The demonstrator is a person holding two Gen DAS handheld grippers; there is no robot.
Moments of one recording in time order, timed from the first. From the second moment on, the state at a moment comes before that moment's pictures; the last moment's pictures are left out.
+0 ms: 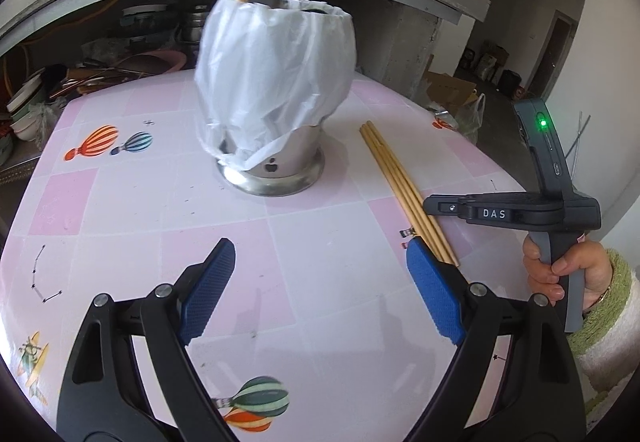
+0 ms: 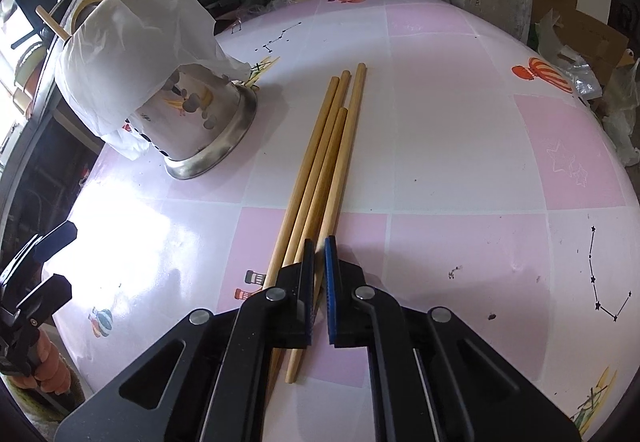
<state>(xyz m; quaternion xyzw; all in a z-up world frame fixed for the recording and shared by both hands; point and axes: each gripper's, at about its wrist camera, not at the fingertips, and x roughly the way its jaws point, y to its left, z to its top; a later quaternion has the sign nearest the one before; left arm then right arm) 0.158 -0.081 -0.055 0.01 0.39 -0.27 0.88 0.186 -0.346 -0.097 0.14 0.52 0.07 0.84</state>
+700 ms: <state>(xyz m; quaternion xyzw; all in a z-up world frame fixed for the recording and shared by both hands) 0.198 -0.204 -0.094 0.08 0.44 -0.35 0.82 0.155 -0.387 -0.103 0.20 0.50 0.03 0.84</state>
